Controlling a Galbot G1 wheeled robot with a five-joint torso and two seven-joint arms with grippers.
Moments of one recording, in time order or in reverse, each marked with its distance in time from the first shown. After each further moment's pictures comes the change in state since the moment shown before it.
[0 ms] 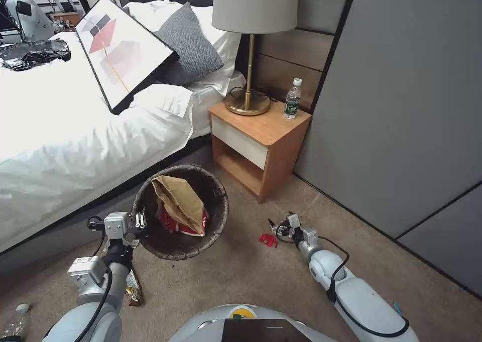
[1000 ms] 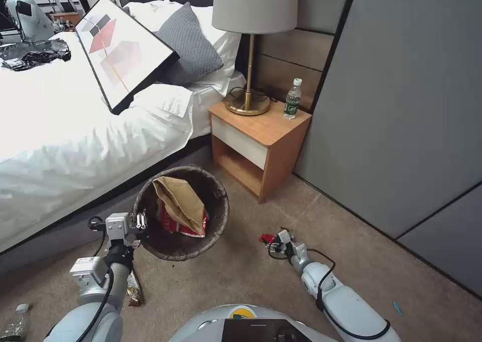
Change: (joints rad) left arm 0.001 -0.005 0.004 0.003 0.012 0.001 0.002; right arm 0.027 0.073 -0.081 -0.201 -0.123 0.045 -0.051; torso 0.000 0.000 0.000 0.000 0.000
